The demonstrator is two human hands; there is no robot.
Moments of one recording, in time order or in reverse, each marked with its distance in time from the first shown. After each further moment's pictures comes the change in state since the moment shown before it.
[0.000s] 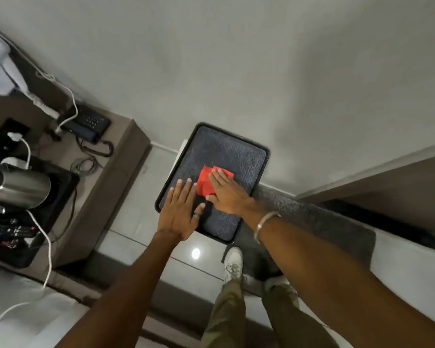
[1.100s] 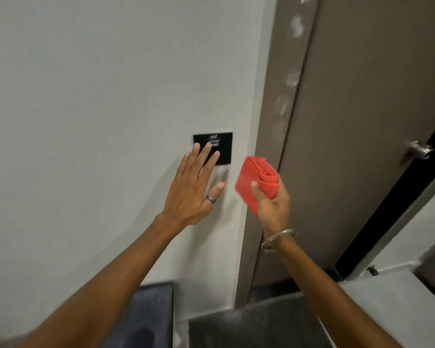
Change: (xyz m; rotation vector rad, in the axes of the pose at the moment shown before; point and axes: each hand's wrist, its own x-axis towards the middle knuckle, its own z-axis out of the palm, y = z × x) left_hand 0.024 0.400 -0.363 -0.005 0.847 1.057; right_hand -0.411 0.108 -0.297 1.333 1.806 0.080
